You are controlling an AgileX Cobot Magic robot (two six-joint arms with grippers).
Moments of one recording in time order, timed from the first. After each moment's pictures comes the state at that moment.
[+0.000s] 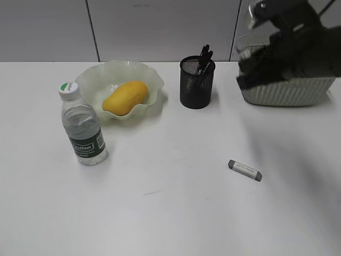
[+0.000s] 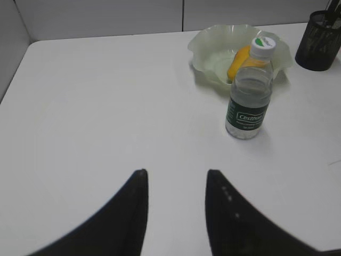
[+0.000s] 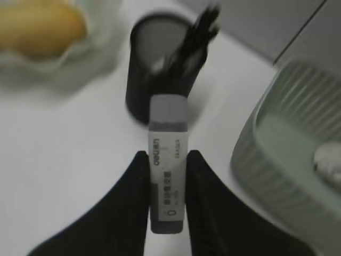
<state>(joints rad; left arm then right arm) -0.28 -0.01 -0.54 0.14 1.06 -0.16 0.41 1.53 -0.87 0.07 -0.01 -0.30</state>
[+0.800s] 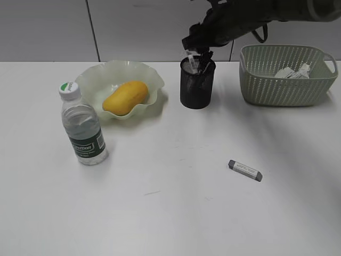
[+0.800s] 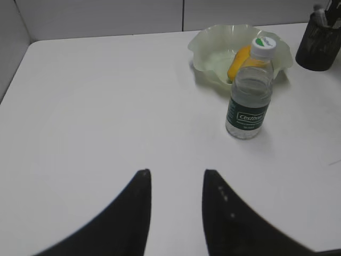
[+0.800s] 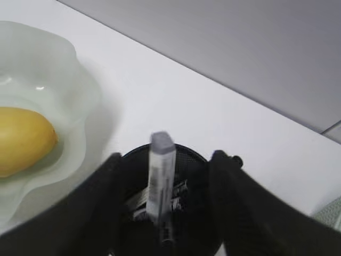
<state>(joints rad) -0.28 -0.01 -0.54 0.14 1.06 -0.16 0.41 2.14 -1.67 0.18 0.26 -0.30</state>
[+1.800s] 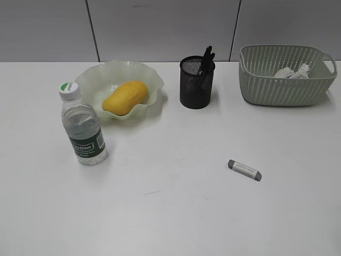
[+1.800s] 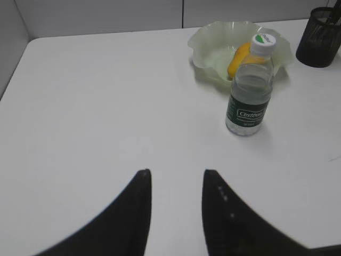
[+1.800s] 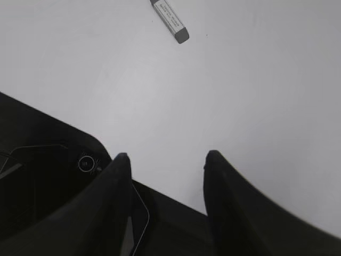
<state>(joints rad) -0.28 0.00 -0.54 0.14 1.05 -0.16 0.41 0.71 -0.58 0.07 0.92 -0.07</state>
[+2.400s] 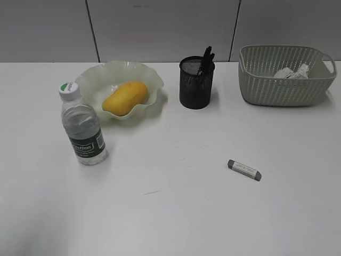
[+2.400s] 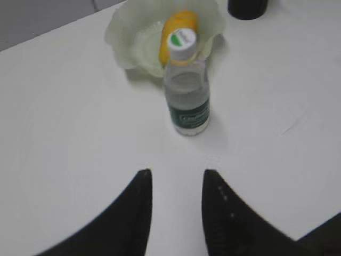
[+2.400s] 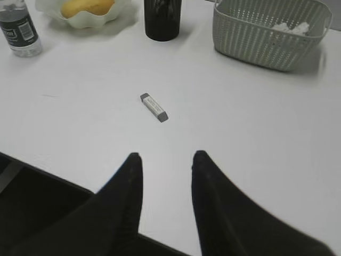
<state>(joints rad) -0.28 0.57 -0.64 -0.12 0.80 0.27 0.41 0.00 -0.51 0.02 1.03 -0.03</state>
